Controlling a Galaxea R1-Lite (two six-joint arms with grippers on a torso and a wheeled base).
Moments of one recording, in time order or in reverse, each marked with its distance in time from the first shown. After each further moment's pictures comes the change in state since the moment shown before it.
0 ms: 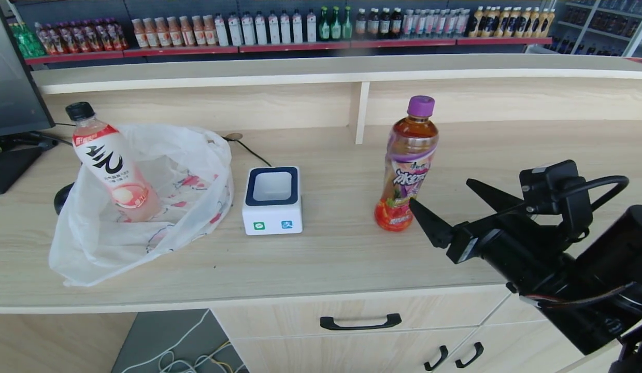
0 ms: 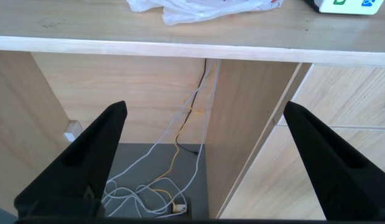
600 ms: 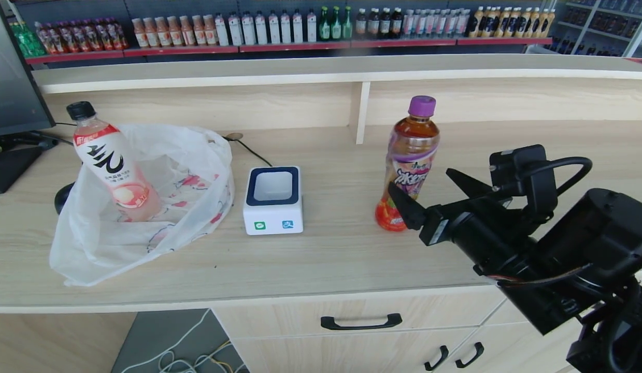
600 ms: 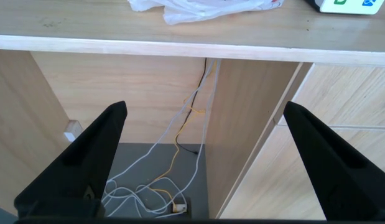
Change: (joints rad) left arm 0.000 0.000 0.000 0.000 0.000 0.000; right arm 0.059 0.071 -0.126 0.020 -0.083 0.031
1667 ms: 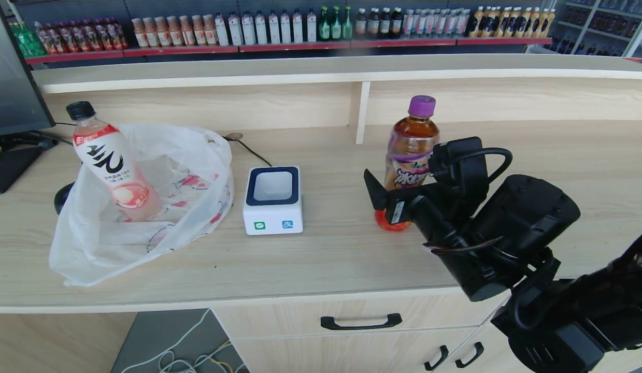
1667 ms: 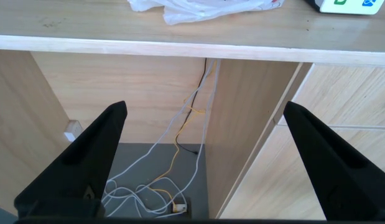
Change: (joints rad) left arm 0.000 0.000 0.000 0.000 0.000 0.000; right arm 0.014 0.181 -0.213 -0.015 -0.096 -0.081
